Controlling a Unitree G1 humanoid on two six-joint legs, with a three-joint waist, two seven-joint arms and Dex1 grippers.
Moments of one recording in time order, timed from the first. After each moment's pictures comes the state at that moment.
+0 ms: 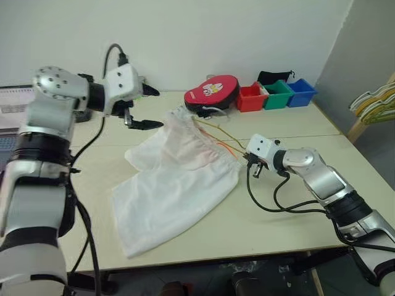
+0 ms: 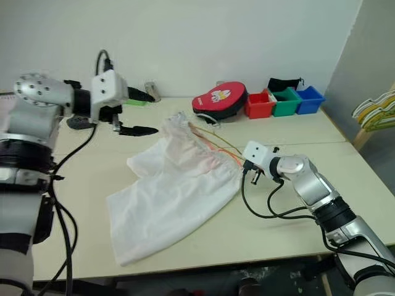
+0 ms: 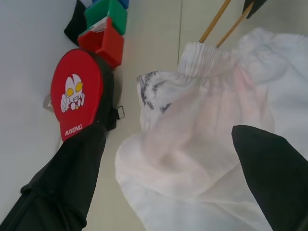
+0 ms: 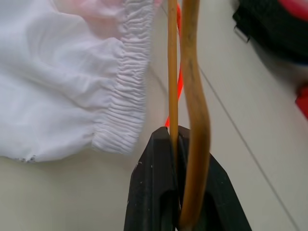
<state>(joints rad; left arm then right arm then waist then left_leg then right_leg) -1.18 0.79 -0.22 0.78 -0.03 -0.18 -1.39 -0.70 -0.64 0.45 0.07 0.00 0.40 0.69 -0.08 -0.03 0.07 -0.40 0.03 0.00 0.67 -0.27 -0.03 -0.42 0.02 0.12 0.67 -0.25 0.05</state>
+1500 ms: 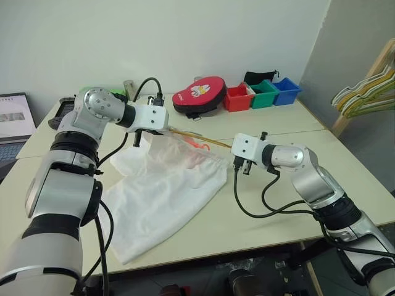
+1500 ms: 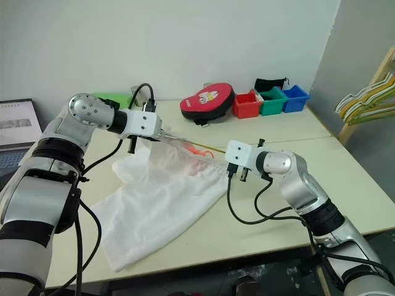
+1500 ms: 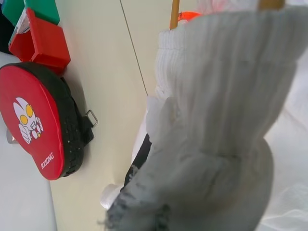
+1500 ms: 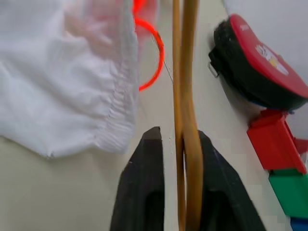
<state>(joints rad) -1.23 0.69 -0.31 1.07 0.28 -0.58 -1.28 -0.70 -0.55 0.41 -0.14 -0.20 0.47 0.82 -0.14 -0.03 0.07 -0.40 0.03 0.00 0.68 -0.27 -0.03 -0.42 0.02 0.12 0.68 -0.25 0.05</state>
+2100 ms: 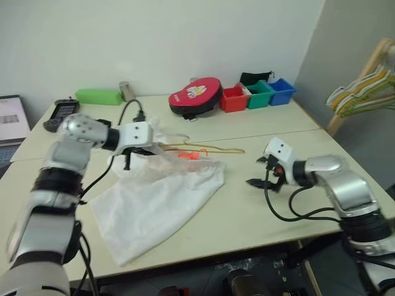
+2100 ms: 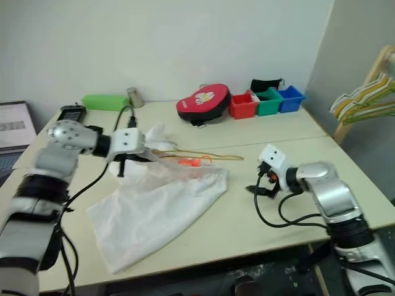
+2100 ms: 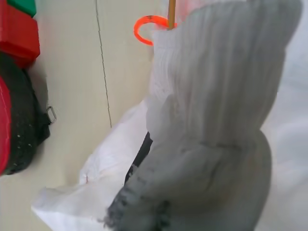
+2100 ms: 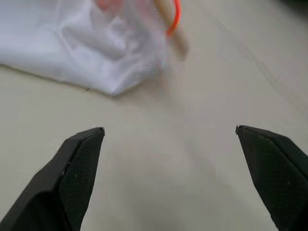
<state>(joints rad) -0.83 0.84 -0.16 0.53 0.01 -0.11 -1.41 -0.51 -0.56 0.16 -0.10 0.15 0.89 0.99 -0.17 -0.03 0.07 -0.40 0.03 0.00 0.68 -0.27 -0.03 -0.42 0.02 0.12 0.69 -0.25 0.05</state>
